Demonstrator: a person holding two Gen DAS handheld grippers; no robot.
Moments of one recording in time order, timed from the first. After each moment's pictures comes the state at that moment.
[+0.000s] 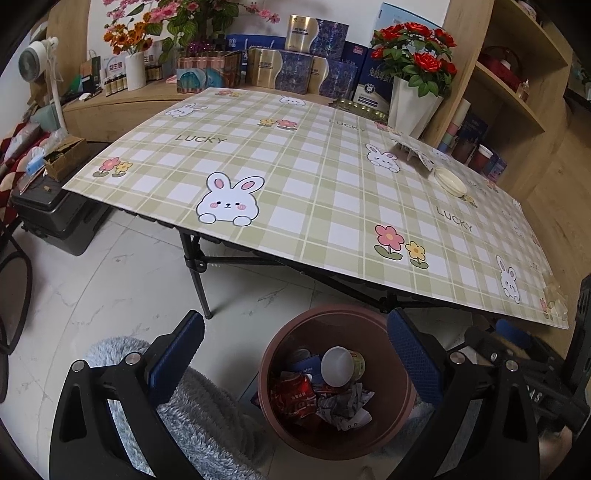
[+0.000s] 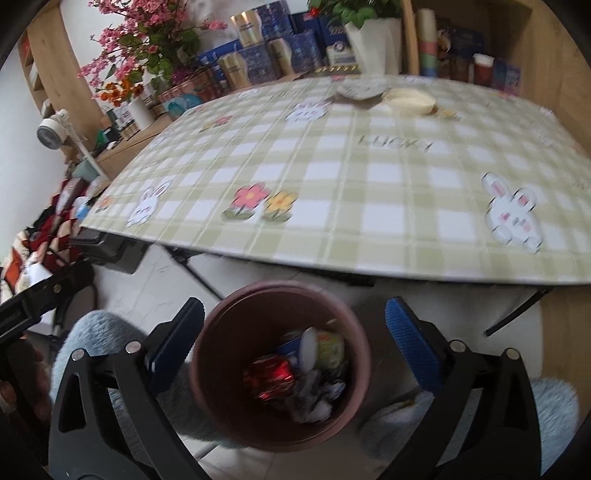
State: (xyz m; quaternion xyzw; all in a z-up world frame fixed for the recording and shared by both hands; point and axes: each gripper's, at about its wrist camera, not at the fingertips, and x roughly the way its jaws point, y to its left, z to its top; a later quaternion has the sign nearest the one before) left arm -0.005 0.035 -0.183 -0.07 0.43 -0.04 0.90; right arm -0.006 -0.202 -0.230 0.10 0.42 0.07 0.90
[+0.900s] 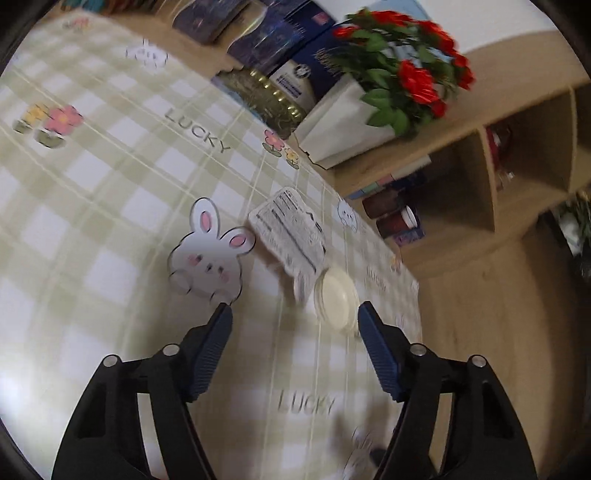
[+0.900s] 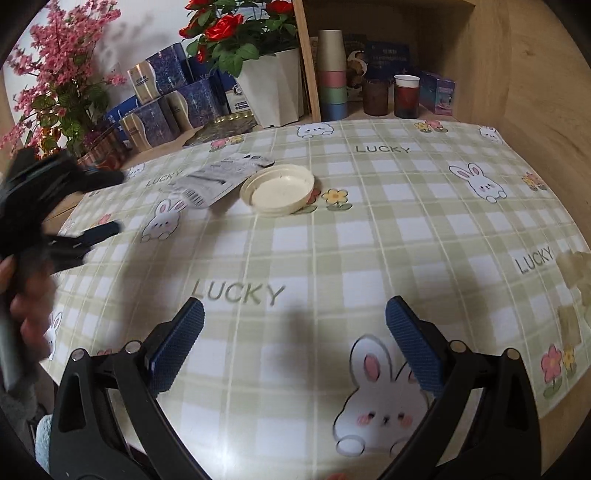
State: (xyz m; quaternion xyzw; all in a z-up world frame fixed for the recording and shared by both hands) left arm 0.313 -0.100 -0.198 -0.32 0.48 -0.23 0.79; right arm 0.129 -0.346 -0.206 0.12 0.39 -0.06 0.91
